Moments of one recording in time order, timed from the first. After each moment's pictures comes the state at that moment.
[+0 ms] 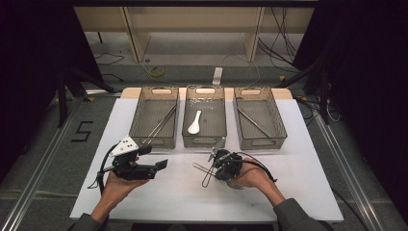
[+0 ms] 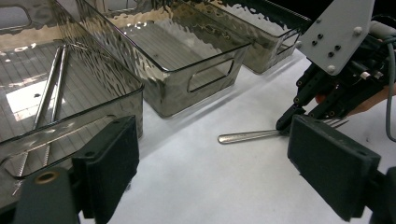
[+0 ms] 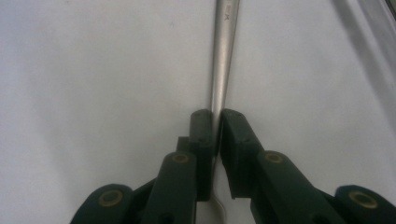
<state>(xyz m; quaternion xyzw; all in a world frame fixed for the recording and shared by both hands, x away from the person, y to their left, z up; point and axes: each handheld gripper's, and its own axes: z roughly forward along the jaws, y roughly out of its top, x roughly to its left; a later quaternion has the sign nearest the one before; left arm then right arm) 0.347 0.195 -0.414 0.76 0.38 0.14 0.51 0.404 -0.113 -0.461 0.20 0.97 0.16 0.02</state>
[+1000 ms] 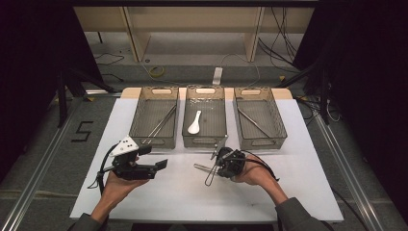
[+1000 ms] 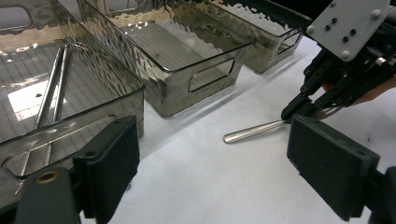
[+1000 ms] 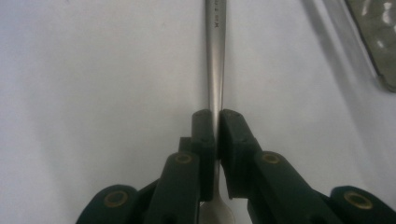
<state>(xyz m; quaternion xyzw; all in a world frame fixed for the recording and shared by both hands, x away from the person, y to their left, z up) 0.348 0.196 -0.413 0.76 0.38 0.14 0.50 0.405 -0.122 -0.449 0.19 0.97 0.16 0.04</state>
